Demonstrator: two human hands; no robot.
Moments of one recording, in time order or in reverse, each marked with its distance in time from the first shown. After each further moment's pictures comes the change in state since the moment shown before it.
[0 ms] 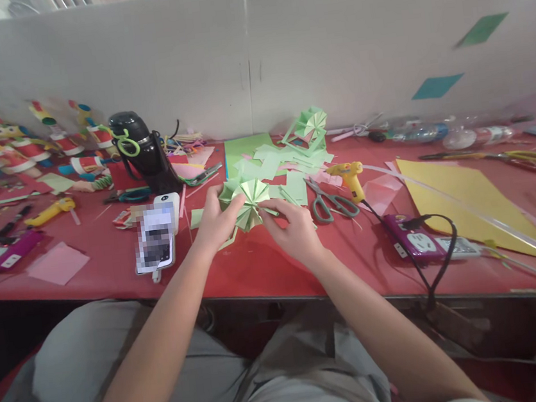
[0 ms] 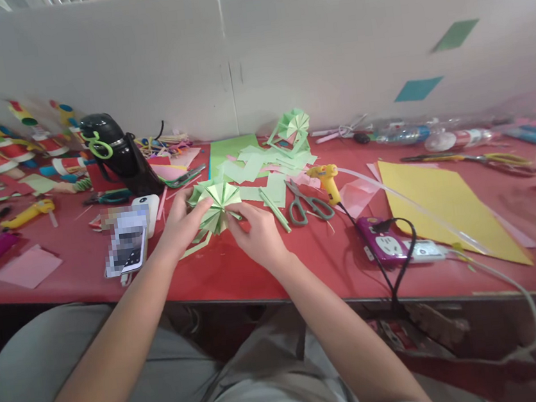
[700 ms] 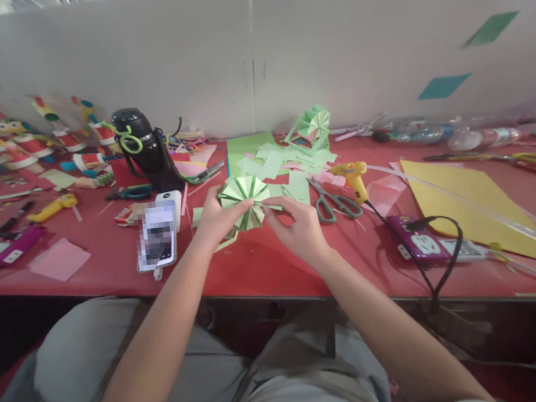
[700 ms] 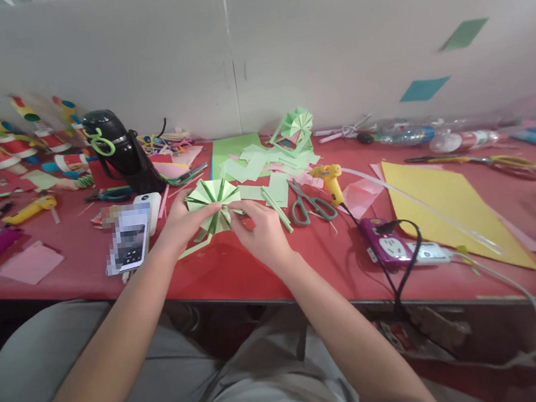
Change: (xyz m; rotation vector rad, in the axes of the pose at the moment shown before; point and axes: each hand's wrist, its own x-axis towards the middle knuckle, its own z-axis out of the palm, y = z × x) left_hand -0.001 0.007 -0.002 -0.037 0.005 -0.130; right_hand 0.004 -0.010 -0.006 0.024 -0.029 0.073
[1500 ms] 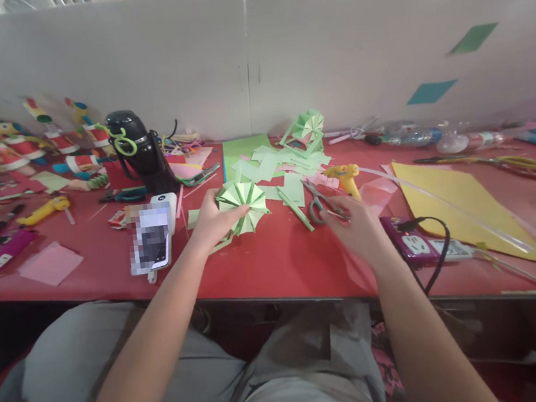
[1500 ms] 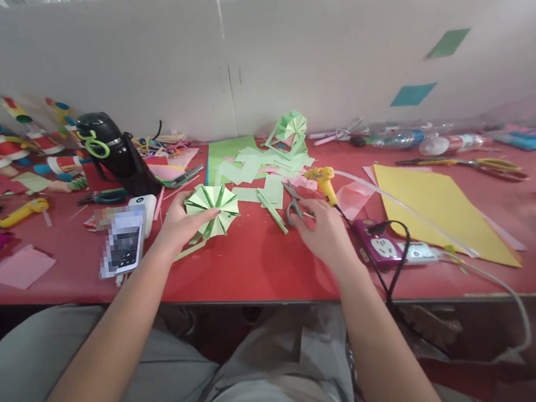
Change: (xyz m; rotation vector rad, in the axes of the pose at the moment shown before) left_hand 0.000 -0.001 0.000 0.106 0.016 -0.045; right_hand -0.022 0.050 -0.099 -0.440 -0.019 0.376
